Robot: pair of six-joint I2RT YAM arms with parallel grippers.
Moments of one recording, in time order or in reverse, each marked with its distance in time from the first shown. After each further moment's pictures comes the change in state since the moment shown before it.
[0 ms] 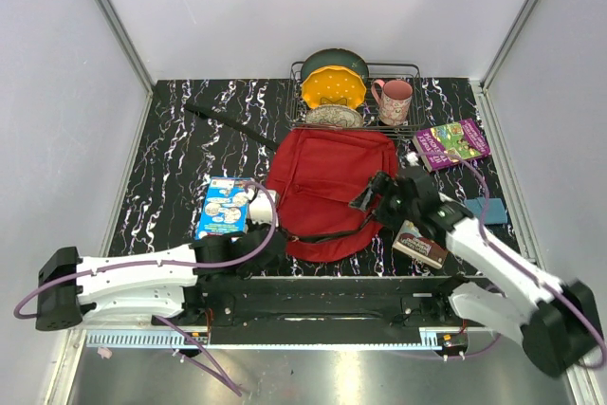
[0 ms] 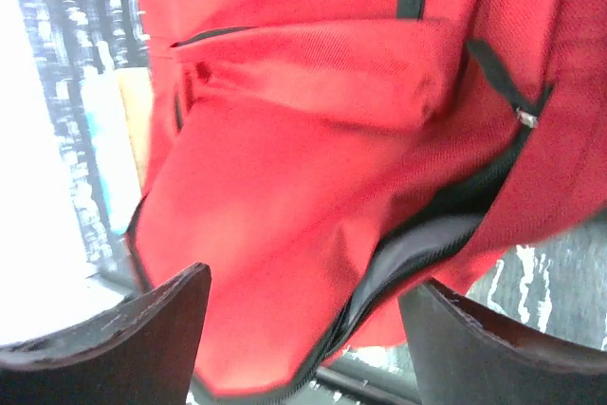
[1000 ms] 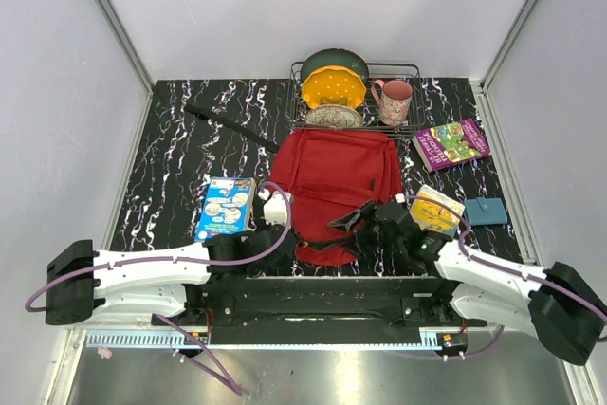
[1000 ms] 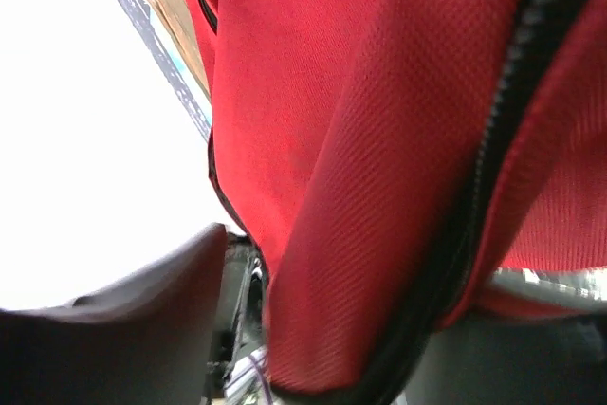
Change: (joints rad) left arm 0.003 0.115 0.001 0.133 0.095 0.040; right arm 0.287 -0.100 -0.320 0.362 0.041 0.718
